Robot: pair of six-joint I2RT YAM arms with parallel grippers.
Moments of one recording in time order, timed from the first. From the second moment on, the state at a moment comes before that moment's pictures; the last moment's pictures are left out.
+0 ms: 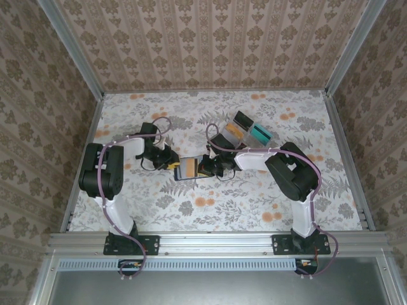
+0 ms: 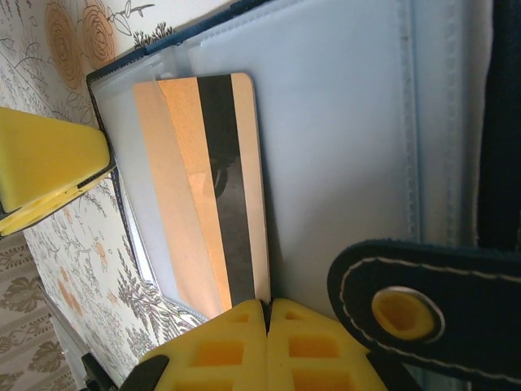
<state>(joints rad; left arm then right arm) -0.22 1.84 1.03 -0.53 0.63 -0.49 0.67 1.98 1.14 -0.11 -0.44 0.94</state>
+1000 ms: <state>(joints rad) -0.32 1.80 0.98 -0.47 0.60 -0.53 0.66 1.99 1.12 -0.02 -0.45 0.98</state>
